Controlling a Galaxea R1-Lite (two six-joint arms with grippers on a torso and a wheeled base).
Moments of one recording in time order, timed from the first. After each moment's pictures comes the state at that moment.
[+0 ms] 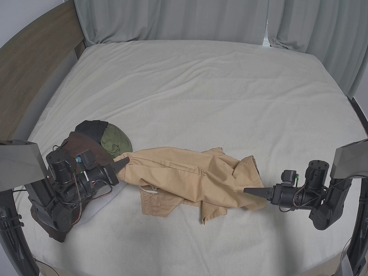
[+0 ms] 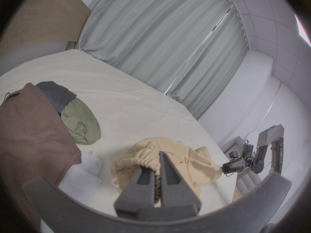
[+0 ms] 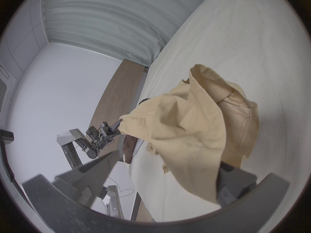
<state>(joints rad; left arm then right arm) -0.17 2.12 -0.46 -1.55 -0.45 -0.39 0.20 2.23 -0.37 -1.55 0.83 0.65</state>
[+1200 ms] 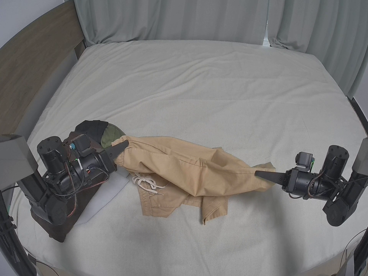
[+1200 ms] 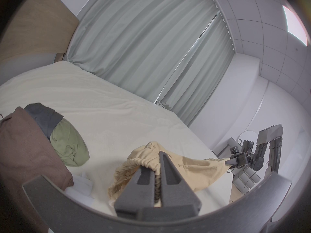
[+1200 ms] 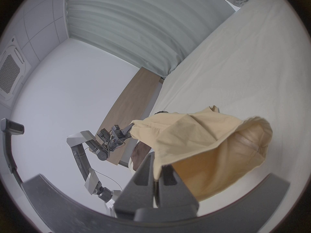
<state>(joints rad) -0.17 2.03 -0.50 -1.55 -0.51 -0.40 0.21 1.99 -0.33 -1.54 0.83 0.65</state>
